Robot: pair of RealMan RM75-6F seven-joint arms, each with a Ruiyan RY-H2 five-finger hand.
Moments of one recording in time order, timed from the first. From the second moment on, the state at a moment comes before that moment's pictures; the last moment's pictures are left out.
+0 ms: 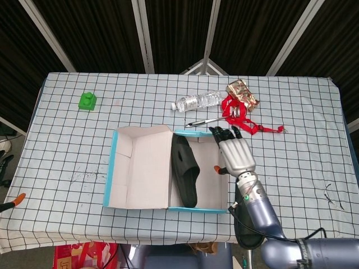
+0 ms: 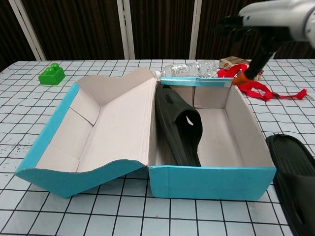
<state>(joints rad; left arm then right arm) -0.05 -1.05 -0.06 -1.69 1.44 1.52 0.08 0.81 -1.22 0.30 -2.17 -0.61 1.32 -0.80</state>
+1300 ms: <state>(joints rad) -0.03 -1.05 -0.08 -1.68 1.44 1.56 0.03 -0.02 -1.10 -0.21 -1.93 -1.55 1.50 -0.29</state>
